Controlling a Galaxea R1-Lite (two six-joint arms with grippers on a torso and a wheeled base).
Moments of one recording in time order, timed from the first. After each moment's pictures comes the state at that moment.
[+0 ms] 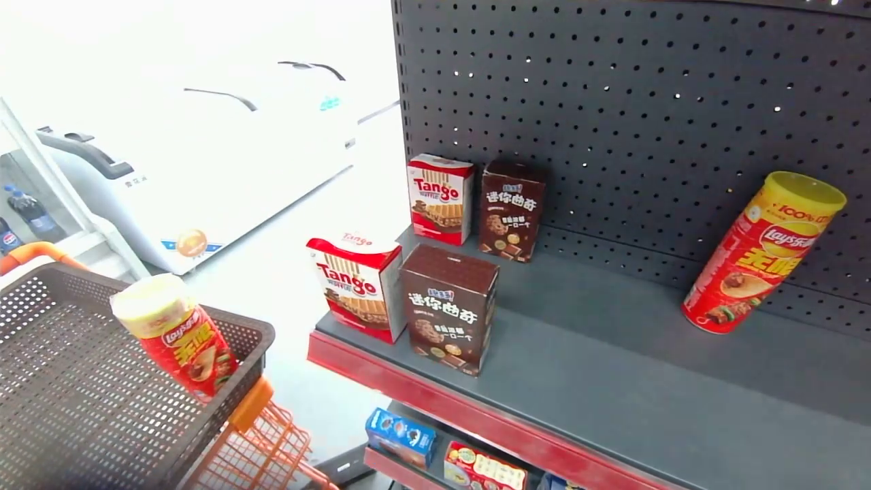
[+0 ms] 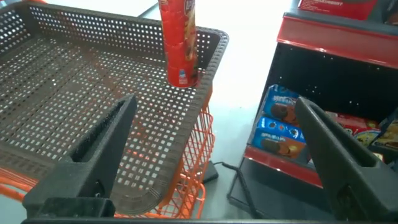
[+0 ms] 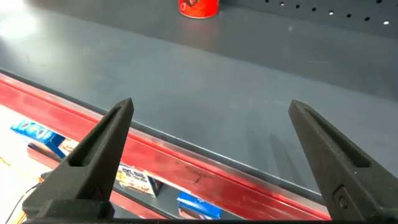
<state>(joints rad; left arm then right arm) 0.00 0.01 0.00 0.00 0.03 0.00 0.00 0.00 0.00 0.00 -0.02 0.00</state>
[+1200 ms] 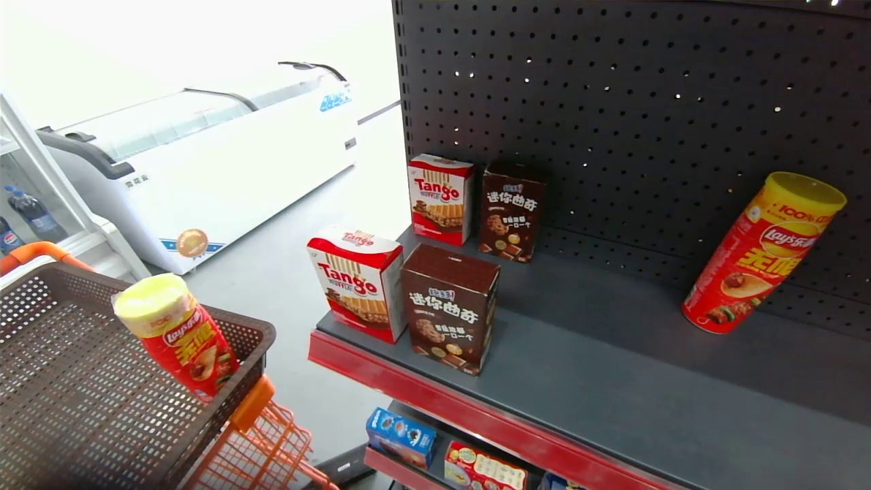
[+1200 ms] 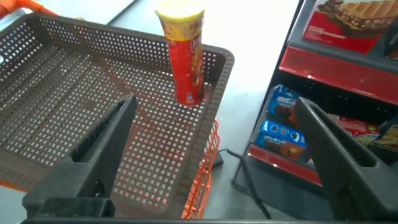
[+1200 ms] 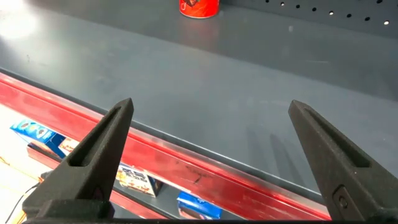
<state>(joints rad) 0.02 0.40 -0.31 0.03 0.03 0.01 0.00 0.00 0.00 0.00 -0.02 0.00</state>
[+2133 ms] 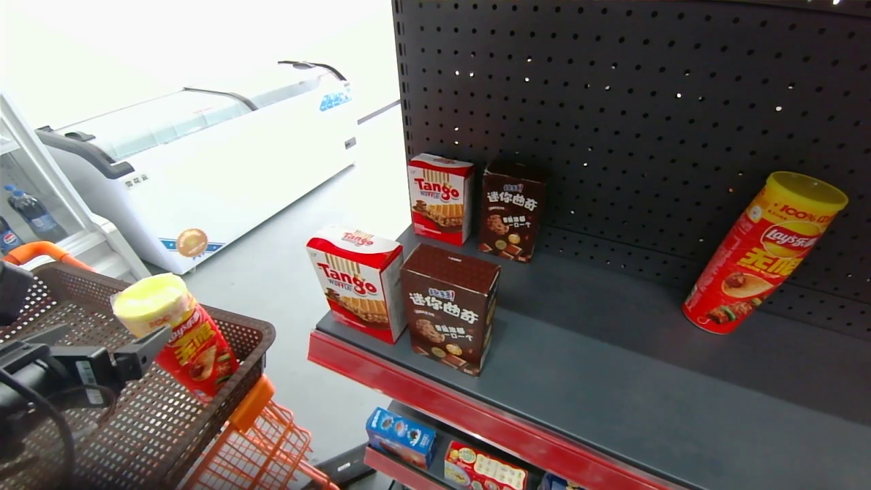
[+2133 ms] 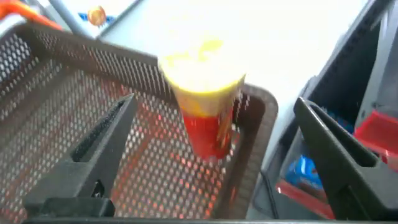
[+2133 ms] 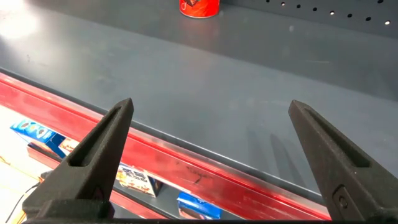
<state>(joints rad) 0.13 1.22 -0.32 -0.70 0.04 0.04 0.00 0.00 0.00 0.00 -0.02 0.00</state>
